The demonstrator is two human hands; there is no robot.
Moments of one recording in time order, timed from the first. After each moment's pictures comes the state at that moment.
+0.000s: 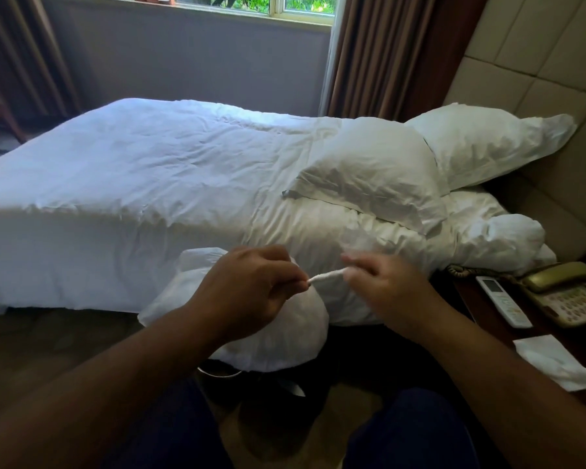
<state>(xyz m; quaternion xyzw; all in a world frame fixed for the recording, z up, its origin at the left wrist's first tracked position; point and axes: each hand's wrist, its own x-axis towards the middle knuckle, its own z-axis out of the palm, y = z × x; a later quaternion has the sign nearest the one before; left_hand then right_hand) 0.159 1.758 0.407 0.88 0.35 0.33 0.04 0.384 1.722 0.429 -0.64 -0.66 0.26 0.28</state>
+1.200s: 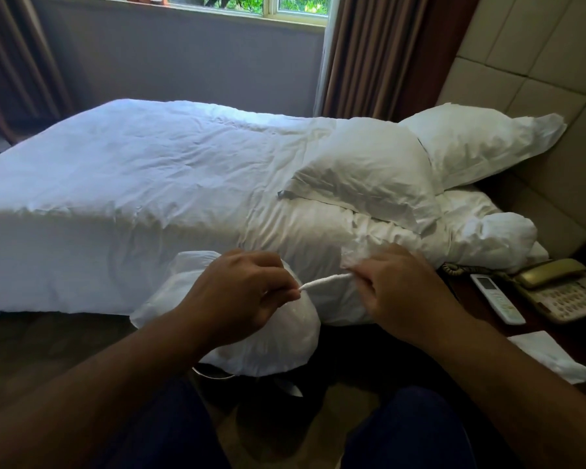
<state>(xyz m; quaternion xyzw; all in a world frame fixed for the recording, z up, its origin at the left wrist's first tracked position) 0.151 1.759 0.402 0.89 0.32 0.31 0.03 0.402 1.722 0.422 -0.60 -0.79 -0.06 0.13</state>
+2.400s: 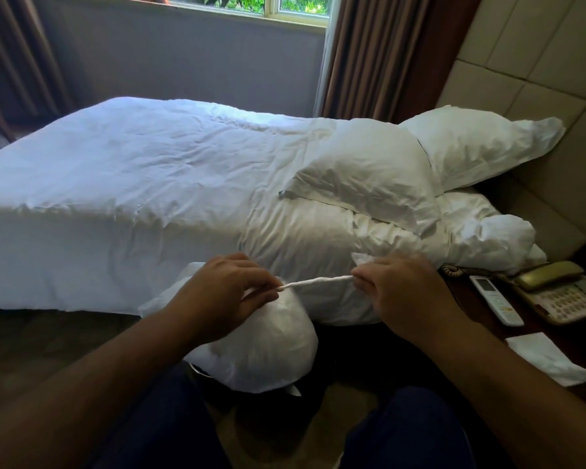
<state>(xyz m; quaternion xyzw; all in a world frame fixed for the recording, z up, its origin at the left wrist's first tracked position) 0.127 1.772 0.379 0.89 0.35 0.29 0.08 0.407 1.730 0.408 -0.59 -0.79 -0.12 0.15</state>
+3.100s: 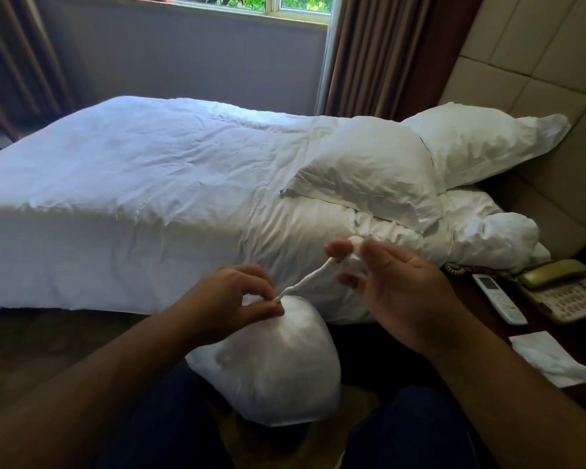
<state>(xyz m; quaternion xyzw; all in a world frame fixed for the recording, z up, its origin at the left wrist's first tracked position) 0.125 1.770 0.377 0.86 0.37 0.24 0.24 0.371 1.707 0.439 -0.38 -0.55 0.55 0.50</state>
